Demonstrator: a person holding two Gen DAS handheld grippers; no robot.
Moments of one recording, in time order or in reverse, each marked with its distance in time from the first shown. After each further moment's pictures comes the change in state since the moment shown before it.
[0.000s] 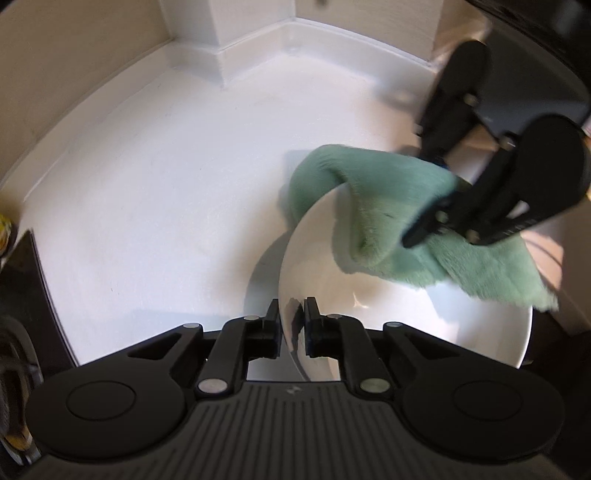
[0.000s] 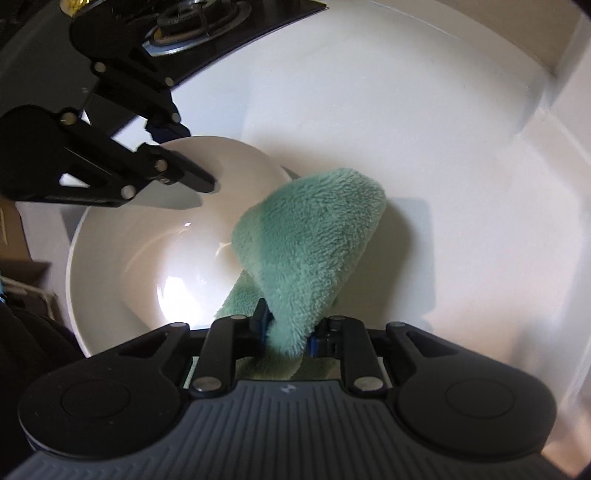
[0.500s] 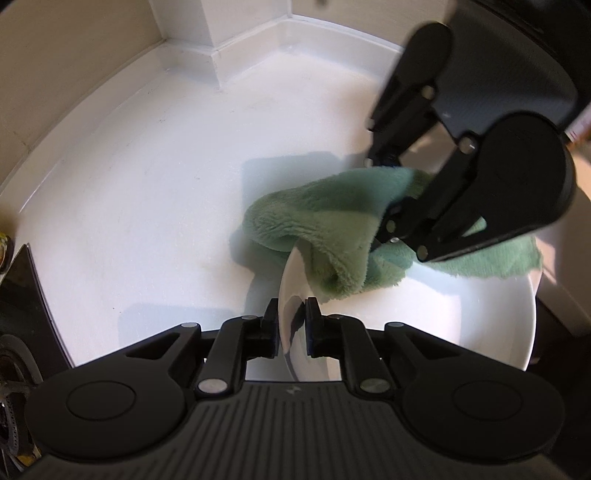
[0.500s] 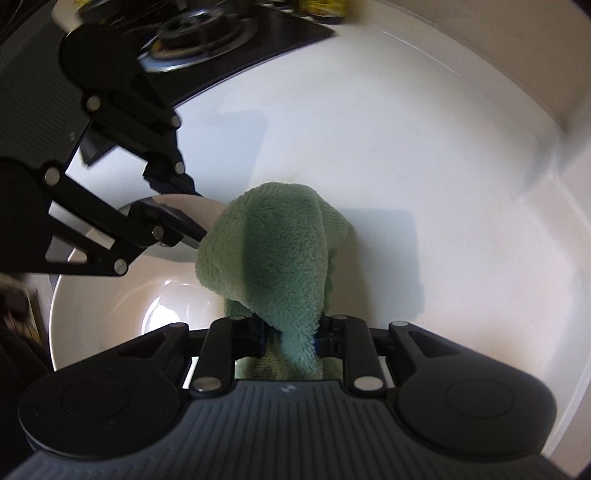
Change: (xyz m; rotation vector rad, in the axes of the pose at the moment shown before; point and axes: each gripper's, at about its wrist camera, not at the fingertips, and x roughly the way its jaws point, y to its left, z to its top) left arm 0.032 -0.008 0.046 -0.020 0.018 -0.002; right arm -0.025 -0.021 -0.015 0.038 -0.068 -0.019
